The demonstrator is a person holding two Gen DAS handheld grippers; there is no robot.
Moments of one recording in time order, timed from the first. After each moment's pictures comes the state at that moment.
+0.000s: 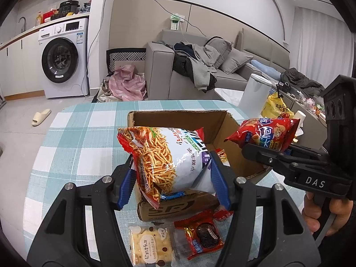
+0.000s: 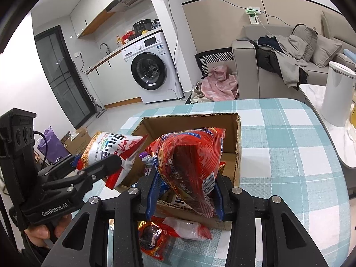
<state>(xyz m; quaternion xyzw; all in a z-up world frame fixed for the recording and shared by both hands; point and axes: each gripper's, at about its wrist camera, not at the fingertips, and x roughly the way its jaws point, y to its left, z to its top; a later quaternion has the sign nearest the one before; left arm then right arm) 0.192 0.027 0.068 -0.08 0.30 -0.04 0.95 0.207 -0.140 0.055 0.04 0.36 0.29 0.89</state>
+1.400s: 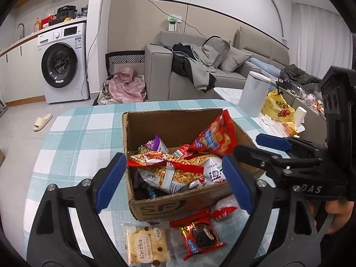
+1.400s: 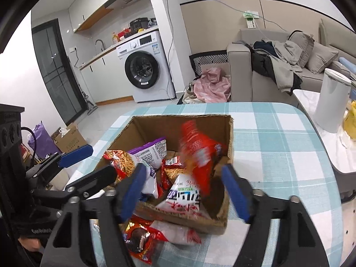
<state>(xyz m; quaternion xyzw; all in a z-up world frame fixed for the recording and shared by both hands) 0.189 0.017 0.064 -0.06 0.29 -0.04 0.95 0.211 -0.140 0.051 0.01 0.35 0.27 0.90</state>
